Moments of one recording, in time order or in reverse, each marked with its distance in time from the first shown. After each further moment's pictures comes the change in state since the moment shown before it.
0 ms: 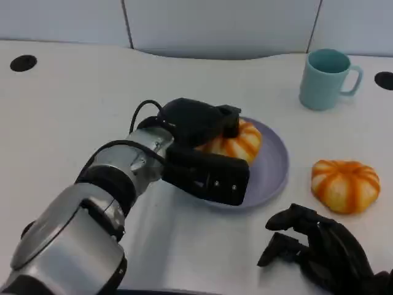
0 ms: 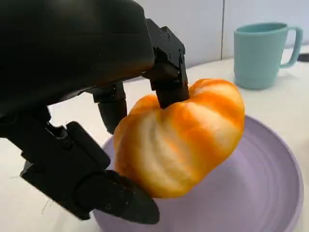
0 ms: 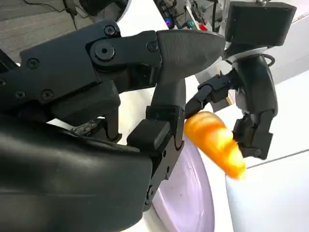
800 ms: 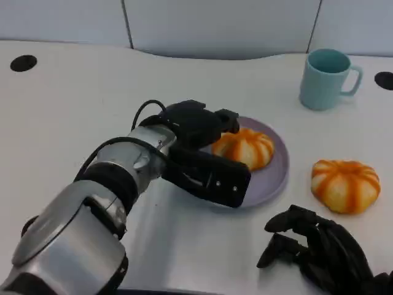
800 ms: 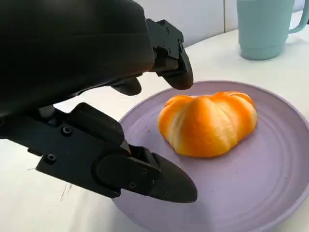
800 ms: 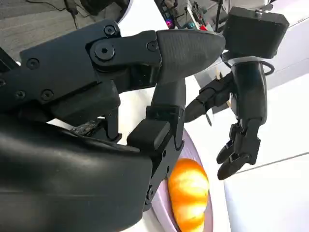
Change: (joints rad) left arm -0.013 -0.003 -0.024 0.000 0.028 0.041 -0.073; right arm 0.002 0.001 0.004 0.012 0.000 -0.028 0.010
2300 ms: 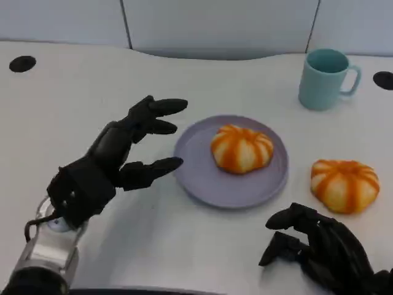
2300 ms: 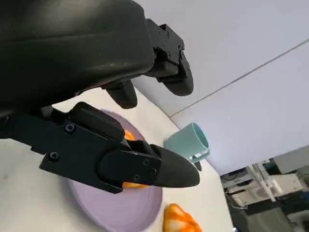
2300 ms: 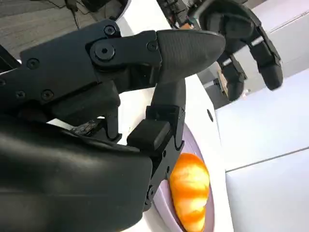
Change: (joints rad) left arm 0.604 0.145 0.583 -0.561 -0.810 -0.345 -0.358; right arm -0.009 -0.005 -0.004 -0.006 -0.005 0.026 -0.022
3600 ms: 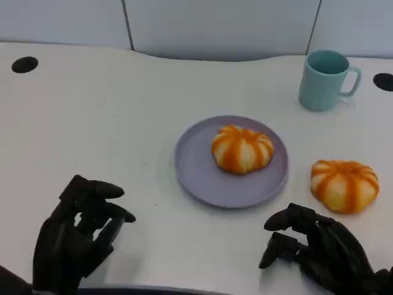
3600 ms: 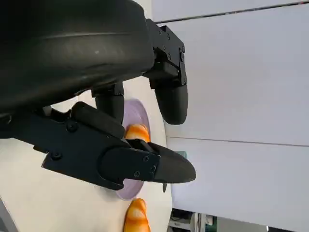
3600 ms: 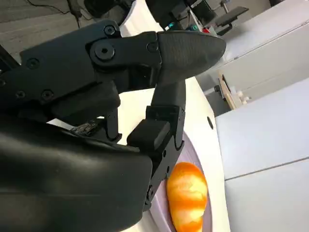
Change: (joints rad) left arm 0.508 -0.154 0.195 -0.371 -0.324 0.127 -0.104; right arm 0.009 -0.001 0.000 -0.035 -0.009 0.027 0.021
